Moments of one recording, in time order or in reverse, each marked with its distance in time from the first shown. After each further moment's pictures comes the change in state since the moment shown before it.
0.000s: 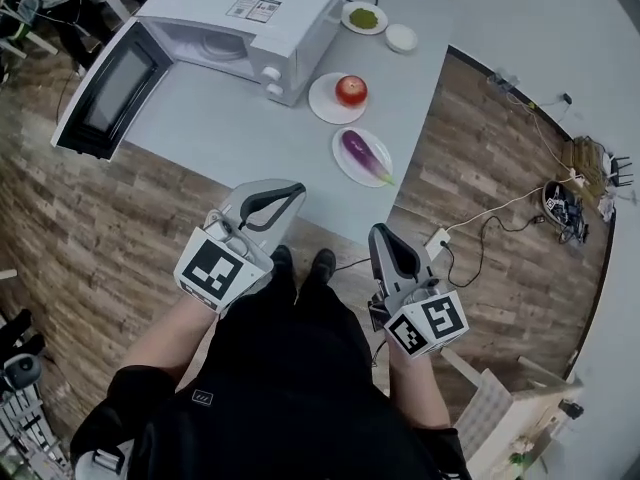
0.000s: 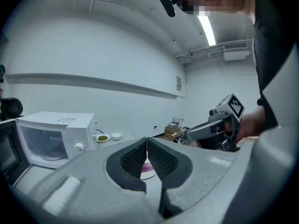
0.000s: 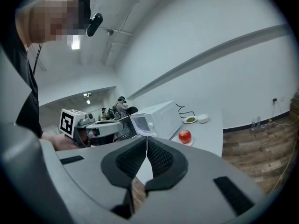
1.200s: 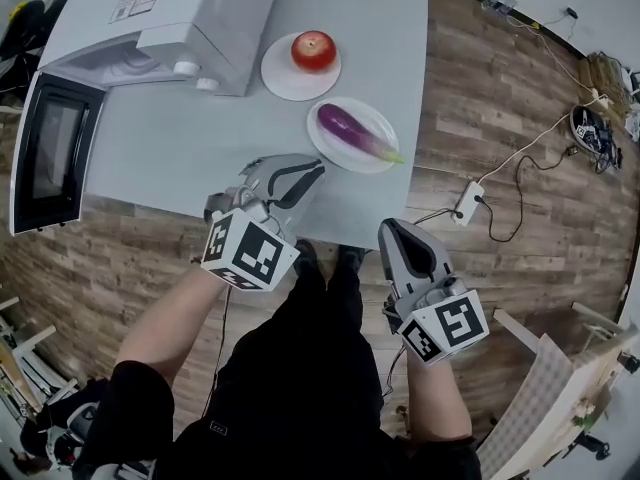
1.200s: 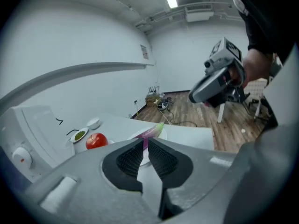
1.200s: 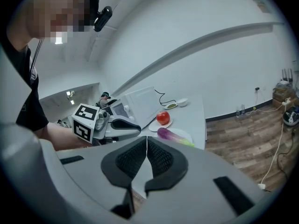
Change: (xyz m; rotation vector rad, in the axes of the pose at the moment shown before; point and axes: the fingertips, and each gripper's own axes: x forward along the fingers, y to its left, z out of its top) left arm 0.148 0.002 -0.157 0.470 0.295 -0.248; right arm 0.027 -0.092 -0.107 0.085 0.030 -0.169
